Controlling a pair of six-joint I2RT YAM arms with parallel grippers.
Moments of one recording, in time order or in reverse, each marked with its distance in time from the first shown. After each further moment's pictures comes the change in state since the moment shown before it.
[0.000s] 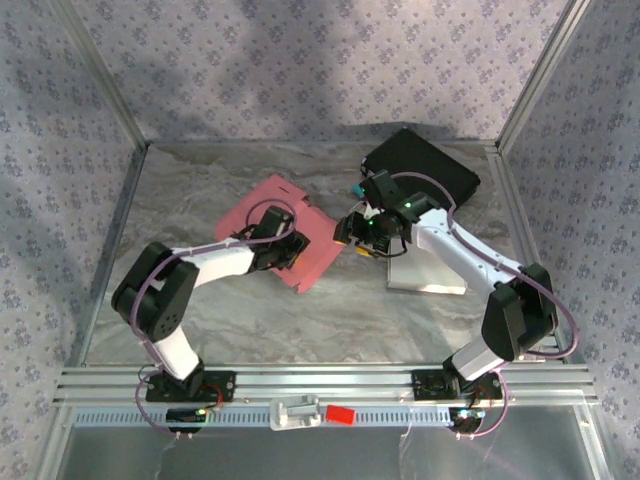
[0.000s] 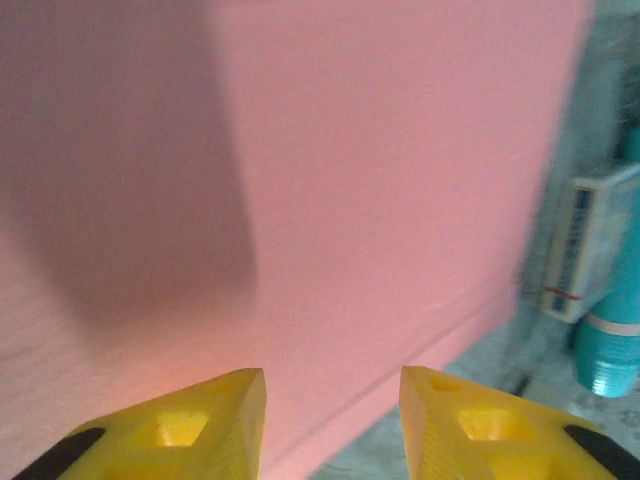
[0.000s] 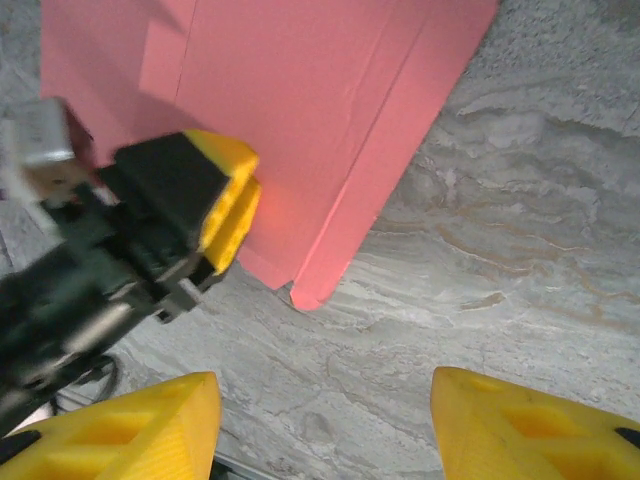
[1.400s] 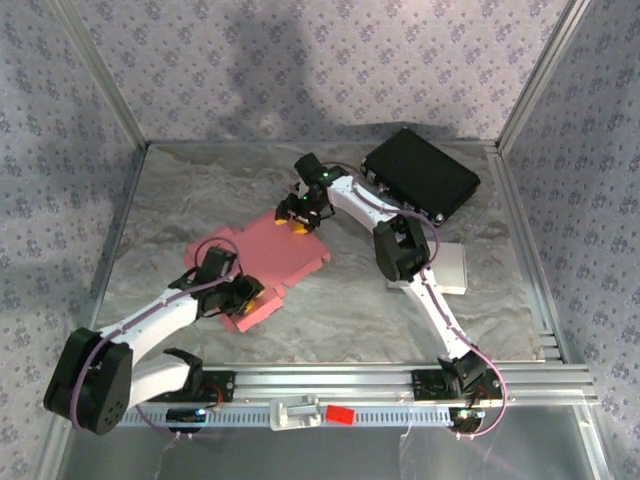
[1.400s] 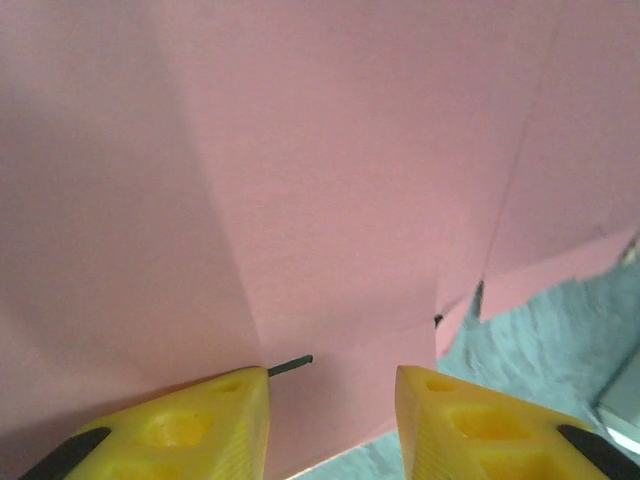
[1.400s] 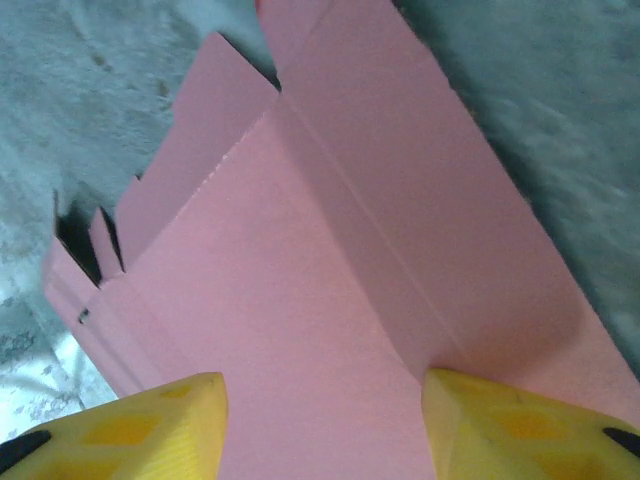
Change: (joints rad) left arm 0.187 -0.555 -0.490 -0.232 0.188 0.164; right arm 0.042 1.037 1.050 -0.089 -0.241 -0.075
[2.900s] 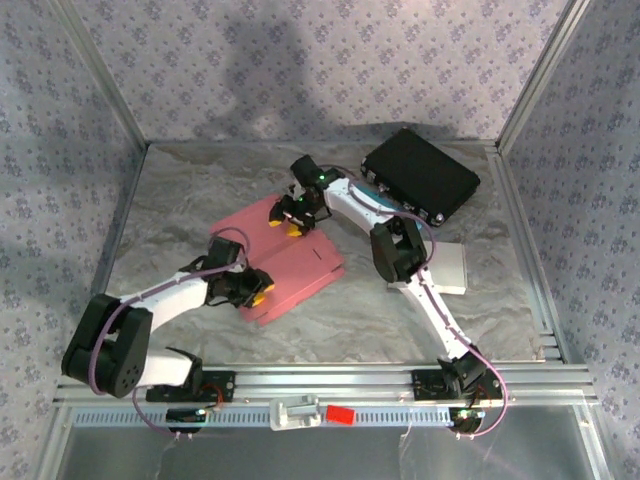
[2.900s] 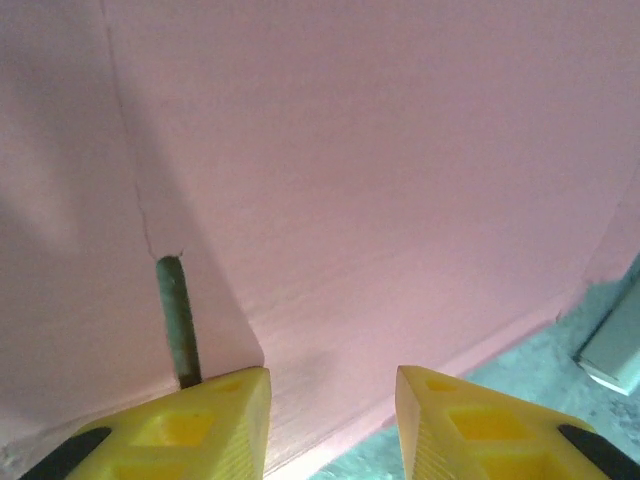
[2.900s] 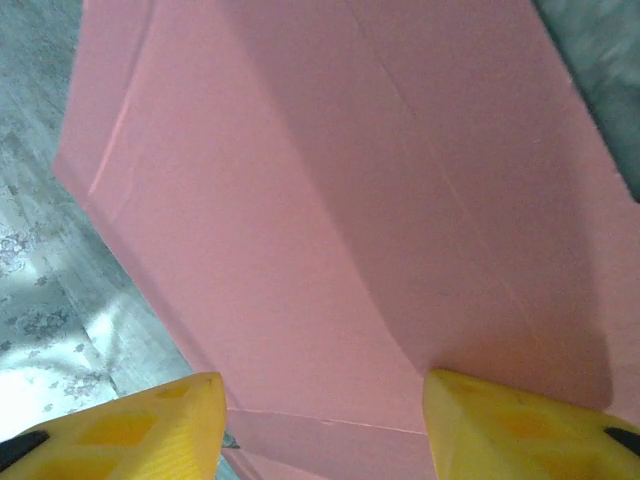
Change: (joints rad) left arm 0.023 0.201 0.077 0.081 0.148 0.095; right arm 0.006 0.016 0.006 0.027 -0.053 0.031
